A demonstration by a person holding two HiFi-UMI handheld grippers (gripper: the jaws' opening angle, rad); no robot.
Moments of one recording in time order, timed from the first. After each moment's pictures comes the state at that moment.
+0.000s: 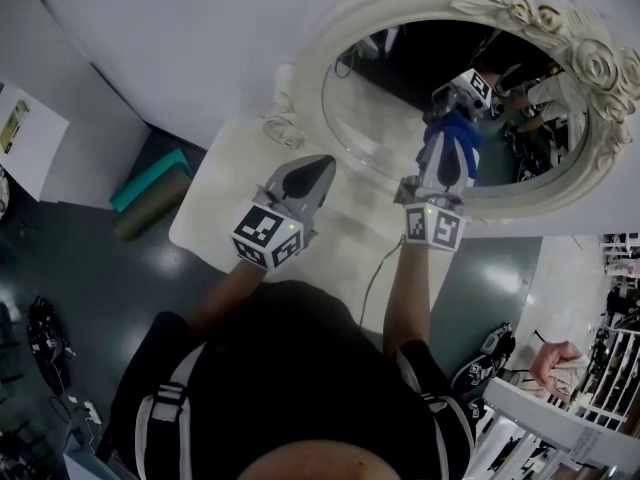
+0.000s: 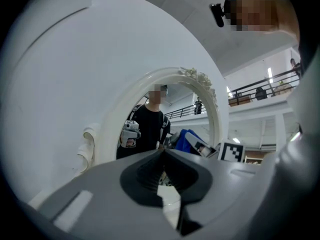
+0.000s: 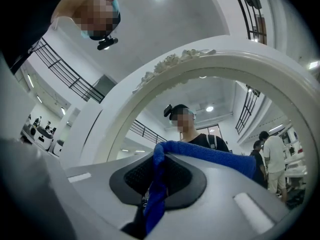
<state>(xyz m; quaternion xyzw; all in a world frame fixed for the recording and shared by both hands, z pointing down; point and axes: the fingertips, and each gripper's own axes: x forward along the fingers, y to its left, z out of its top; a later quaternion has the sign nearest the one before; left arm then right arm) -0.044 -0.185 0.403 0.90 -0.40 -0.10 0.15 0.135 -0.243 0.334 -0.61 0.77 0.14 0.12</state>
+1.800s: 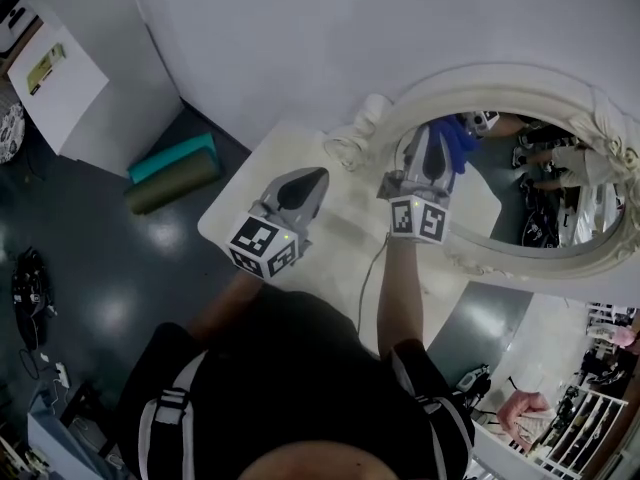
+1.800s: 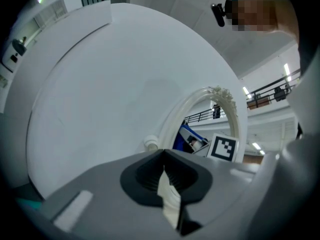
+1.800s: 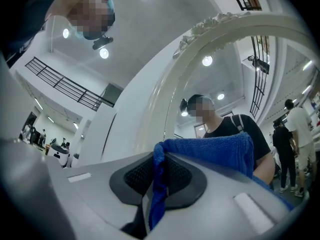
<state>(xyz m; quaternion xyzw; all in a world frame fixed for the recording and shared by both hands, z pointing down) -0.211 -0.192 0.429 0.85 -0.49 -0.11 0.17 -0.069 -0.308 0.351 -0.53 0.83 0.10 0.14</state>
